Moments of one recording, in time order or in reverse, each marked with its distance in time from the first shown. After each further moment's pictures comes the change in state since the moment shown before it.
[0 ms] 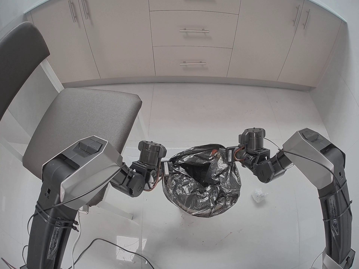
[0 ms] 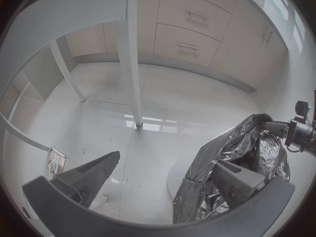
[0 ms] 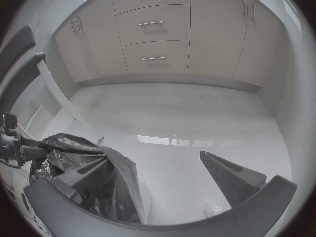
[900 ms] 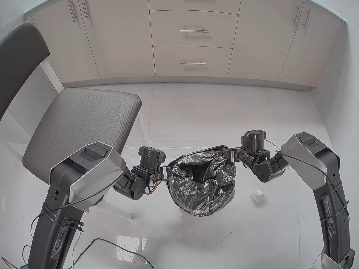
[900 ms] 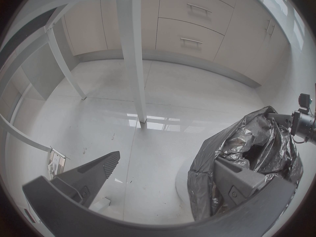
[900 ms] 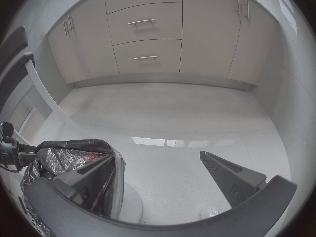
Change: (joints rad) left arm 0.016 0.076 -0.043 -0.001 0.002 0.027; right arm -0.037 0.078 -0.089 0.020 -0.009 -0.003
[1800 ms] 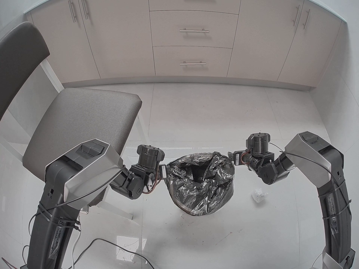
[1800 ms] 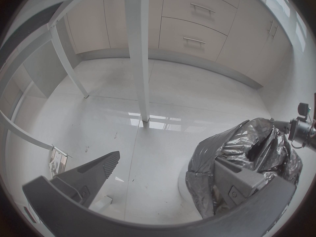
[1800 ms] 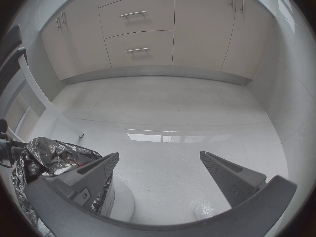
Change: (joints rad) left arm -0.002 -0.044 0.048 -0.009 0.001 -0.024; right arm -0.020 -0.036 0.100 -0.025 -0.013 0.010
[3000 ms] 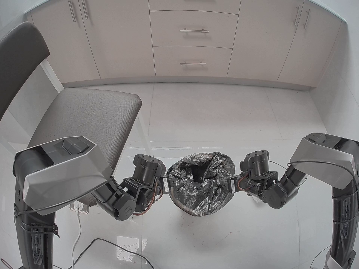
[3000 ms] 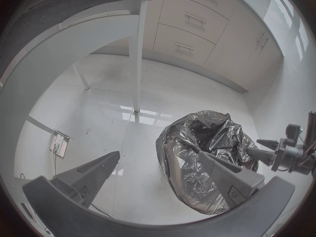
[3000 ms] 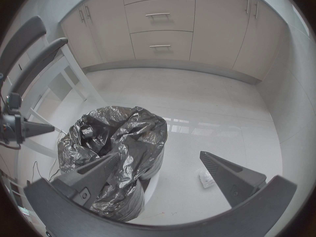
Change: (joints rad) left arm -0.116 -0.267 0.444 -0.151 -0.002 -0.138; right arm 0.157 -0.237 0.501 -0.097 0.006 0.005
